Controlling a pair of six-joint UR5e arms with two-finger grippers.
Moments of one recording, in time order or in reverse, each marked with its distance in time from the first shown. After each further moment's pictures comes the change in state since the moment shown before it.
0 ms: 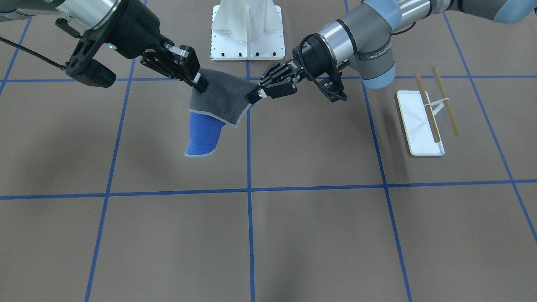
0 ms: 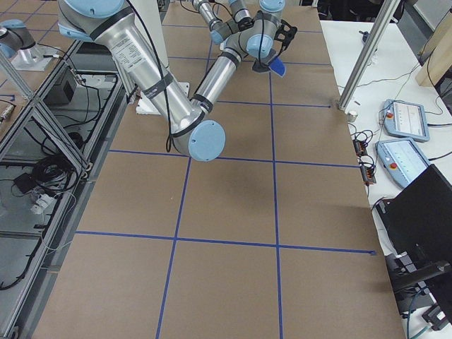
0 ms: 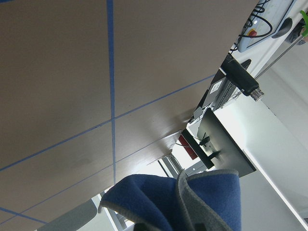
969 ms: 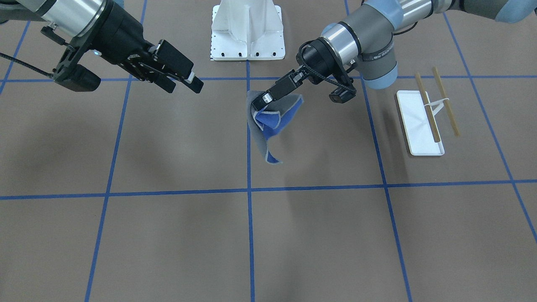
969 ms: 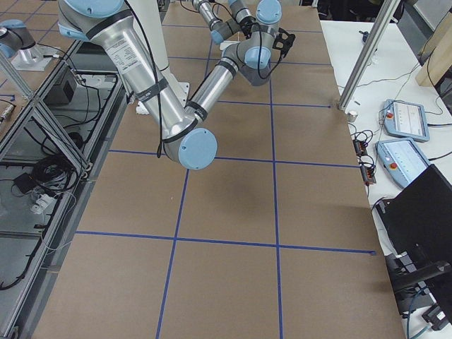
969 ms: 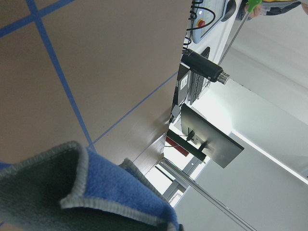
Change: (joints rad) left arm -0.005 0.019 0.000 0.005 0.083 0.465; right arm 0.008 -0.091 0.016 0.109 -0.008 -0.033
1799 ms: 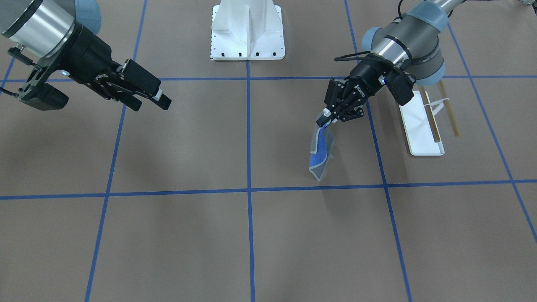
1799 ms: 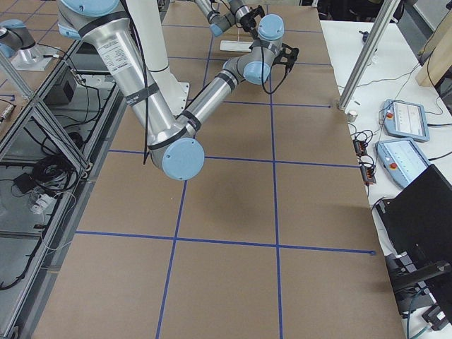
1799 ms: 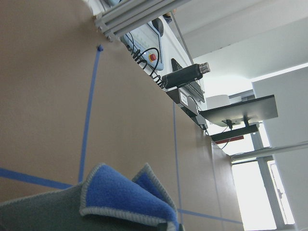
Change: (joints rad) left arm -0.070 0.284 -0.095 -0.007 0.001 1.041; right arm 0.039 -0.110 0.000 0.006 -0.004 -0.197
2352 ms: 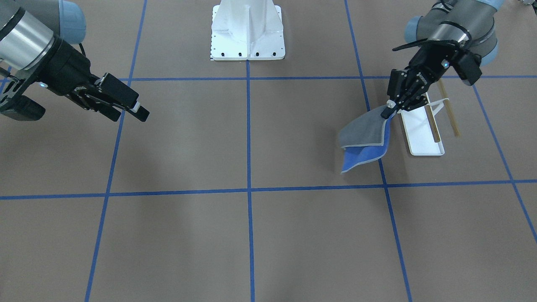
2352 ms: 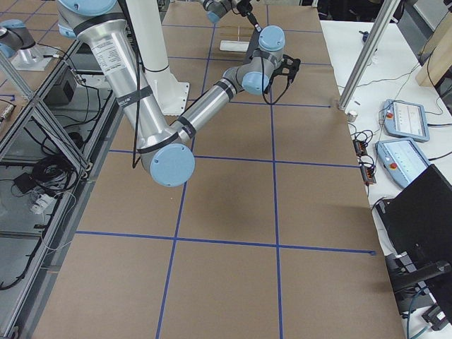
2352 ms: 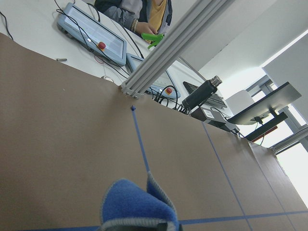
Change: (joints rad) left arm -0.080 0.311 -0.091 -0.131 0.003 0.054; right arm 0.036 -0.075 -0.001 0.010 -0.013 -0.053
